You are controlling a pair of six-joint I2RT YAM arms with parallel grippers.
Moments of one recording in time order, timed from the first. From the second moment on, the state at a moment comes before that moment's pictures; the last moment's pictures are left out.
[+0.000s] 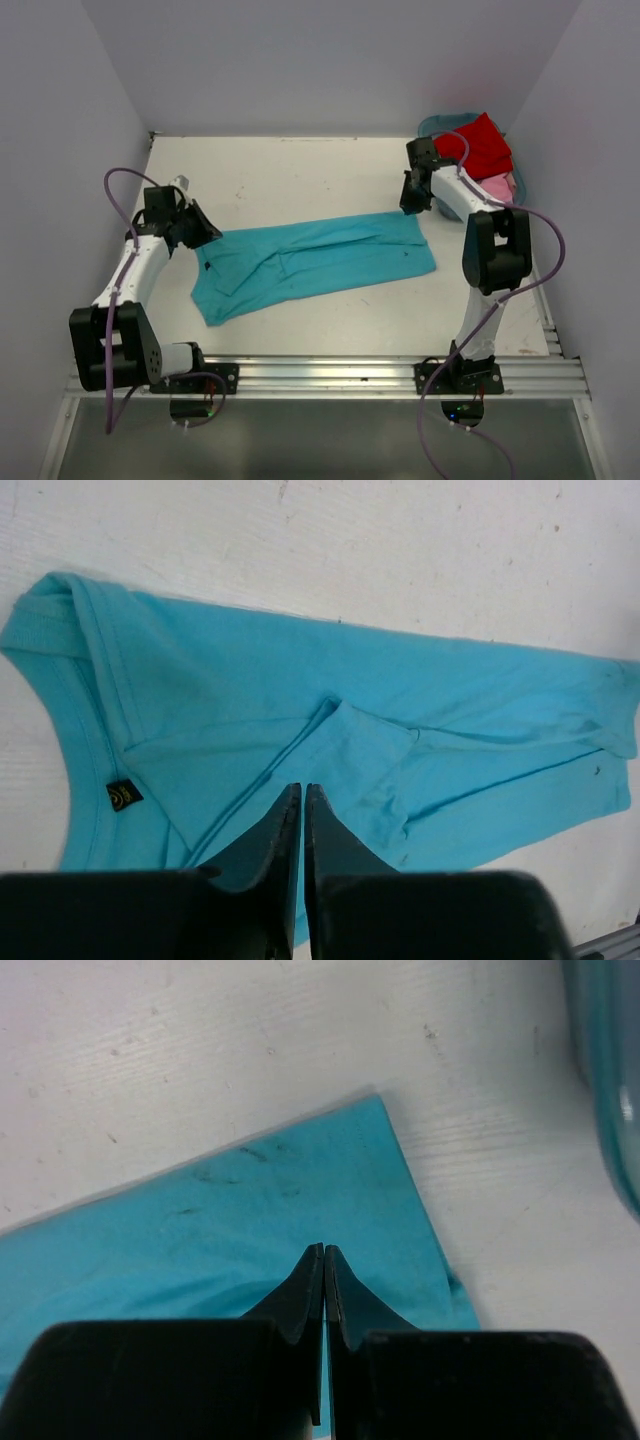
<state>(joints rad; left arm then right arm) 0.12 1.26 0.86 -0.46 0.33 -0.43 0.19 1.93 1.54 -0.72 0.14 0.42</state>
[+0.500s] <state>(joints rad) 0.12 1.50 0.77 -0.32 0.32 -0.45 0.19 2.00 1.51 -0.68 0.08 0.44</state>
